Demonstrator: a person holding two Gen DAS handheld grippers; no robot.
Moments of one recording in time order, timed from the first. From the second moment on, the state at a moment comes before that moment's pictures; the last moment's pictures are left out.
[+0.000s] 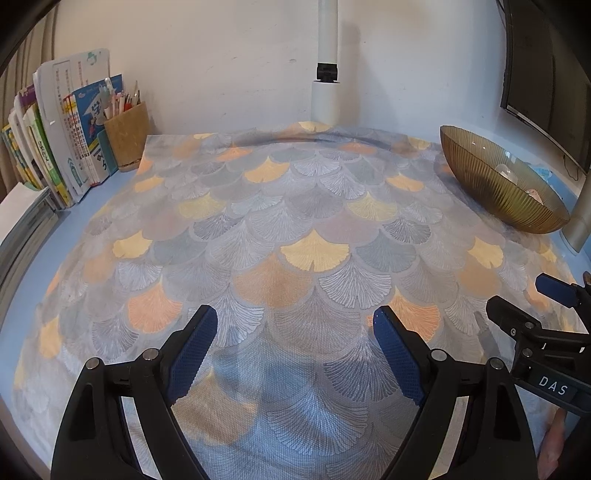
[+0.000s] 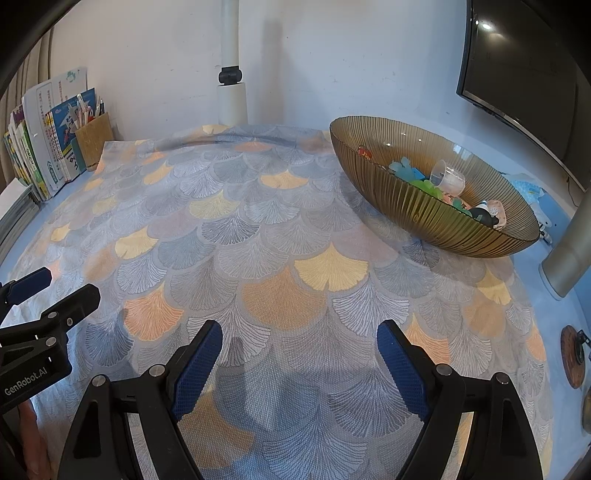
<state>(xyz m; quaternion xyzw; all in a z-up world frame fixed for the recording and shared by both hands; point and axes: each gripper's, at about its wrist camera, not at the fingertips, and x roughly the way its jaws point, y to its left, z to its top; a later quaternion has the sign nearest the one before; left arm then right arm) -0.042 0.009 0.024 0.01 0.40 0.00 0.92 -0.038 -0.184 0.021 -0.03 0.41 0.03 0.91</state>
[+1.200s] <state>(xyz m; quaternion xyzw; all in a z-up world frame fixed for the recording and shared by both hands) -0.029 0.018 0.015 0.00 0.44 0.03 0.90 -0.033 -0.193 0.021 -0.01 0.43 0.03 0.90</state>
